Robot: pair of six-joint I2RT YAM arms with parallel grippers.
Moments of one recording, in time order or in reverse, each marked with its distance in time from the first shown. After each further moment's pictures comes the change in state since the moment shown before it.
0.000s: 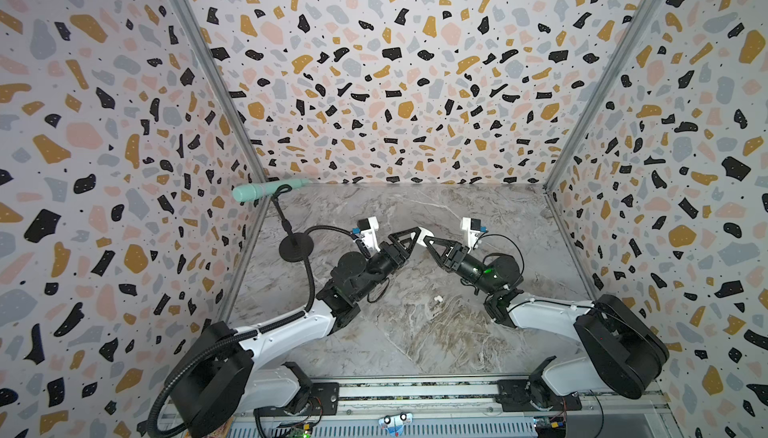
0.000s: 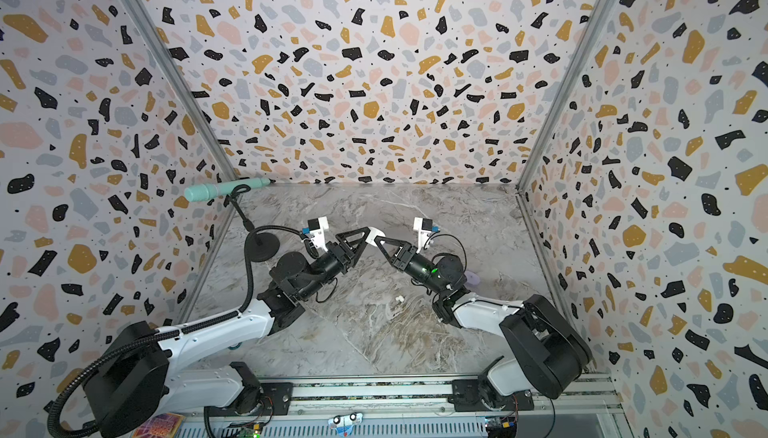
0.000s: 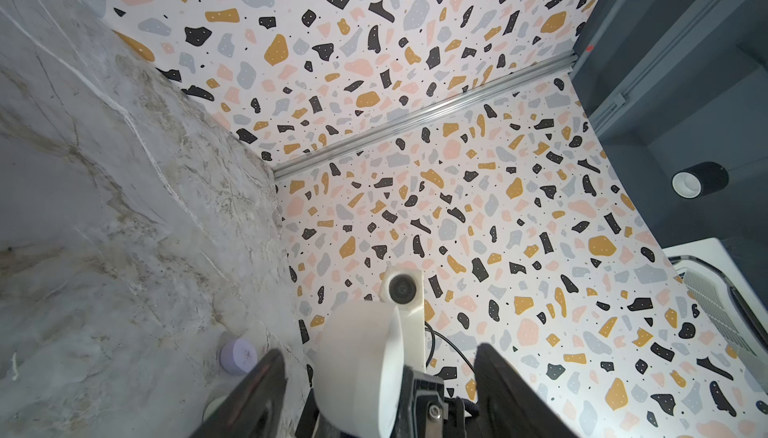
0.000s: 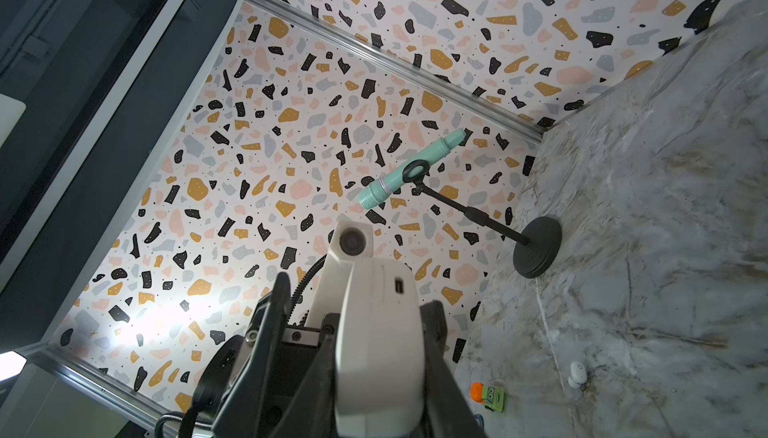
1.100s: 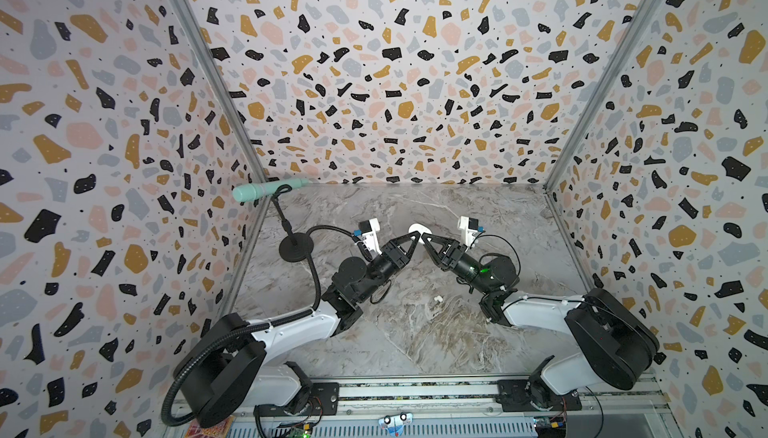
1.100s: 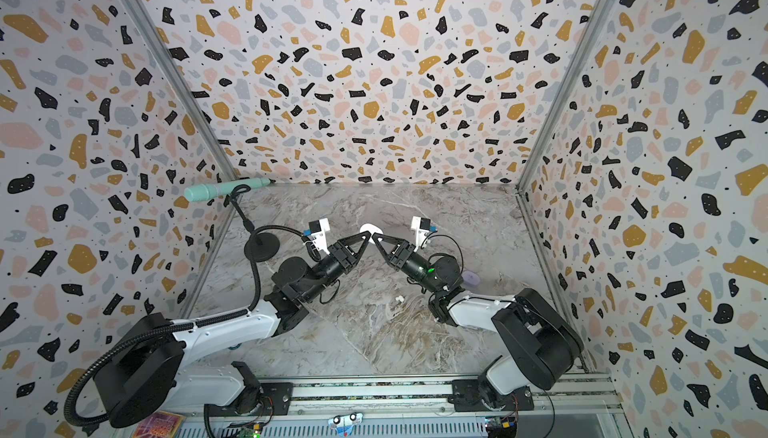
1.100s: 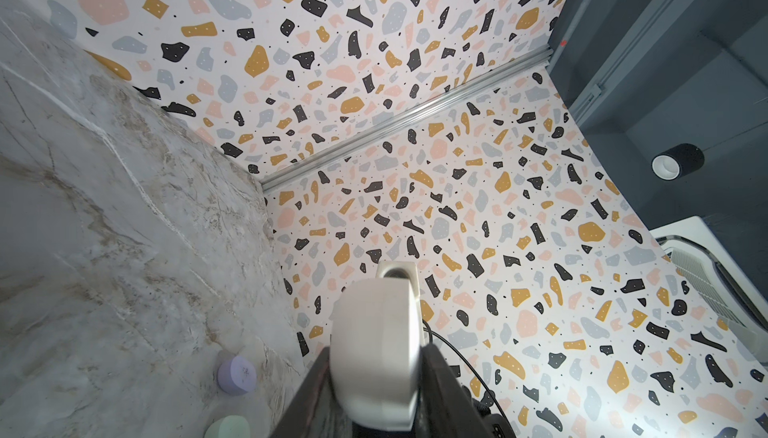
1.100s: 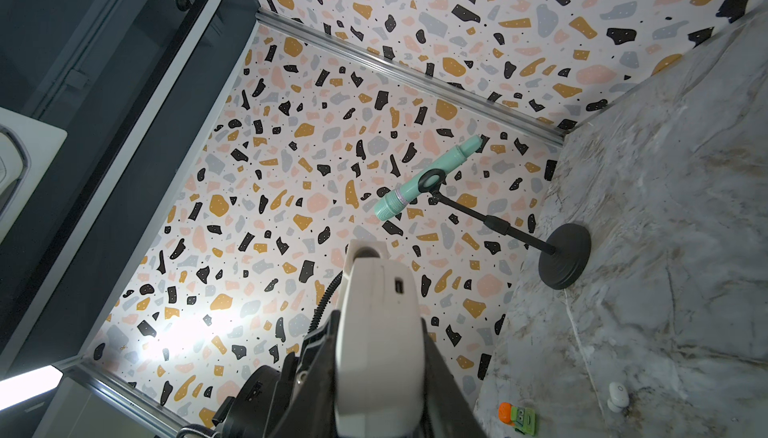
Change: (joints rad) left arm -0.014 0.060 -0.039 0.161 -0.009 0.056; right arm 0.026 0.057 0.021 0.088 0.045 0.070
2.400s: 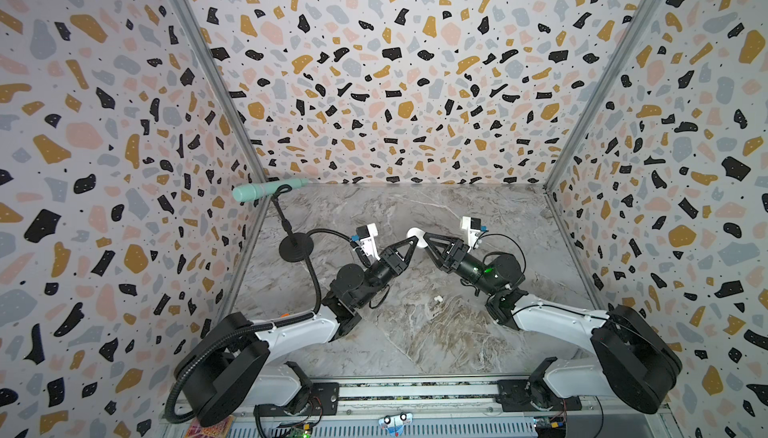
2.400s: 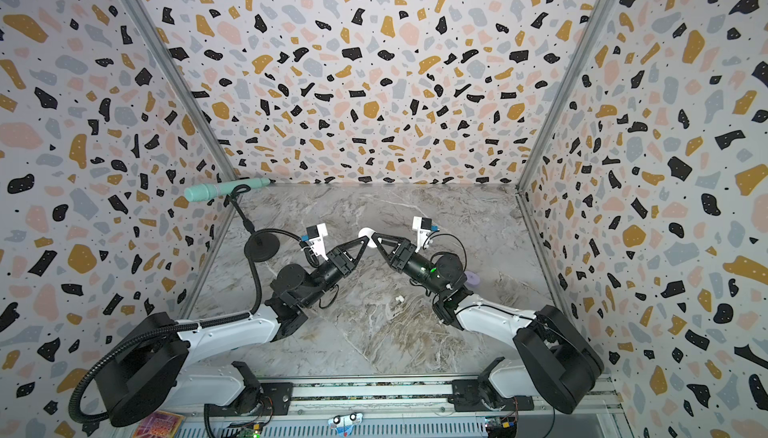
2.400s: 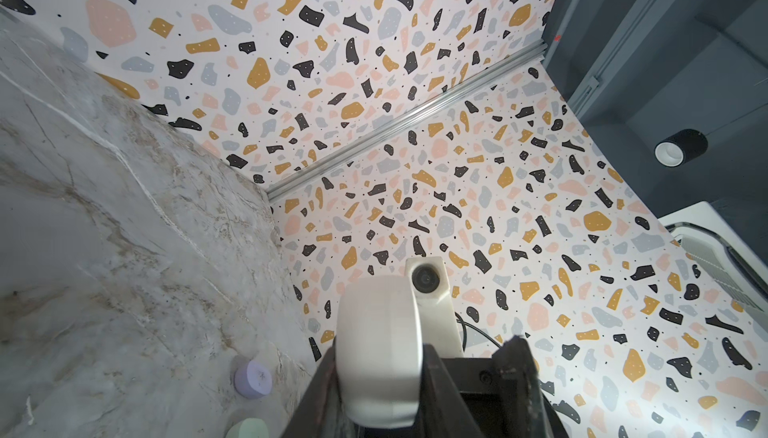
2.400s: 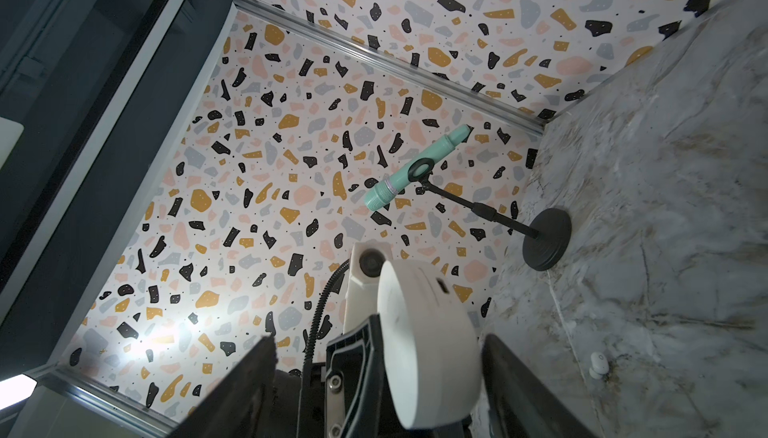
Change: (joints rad) left arm -0.008 -0.010 -0.064 0.047 -0.038 0.076; right arm 0.010 -0.177 0.003 -0.298 0.005 -0.049
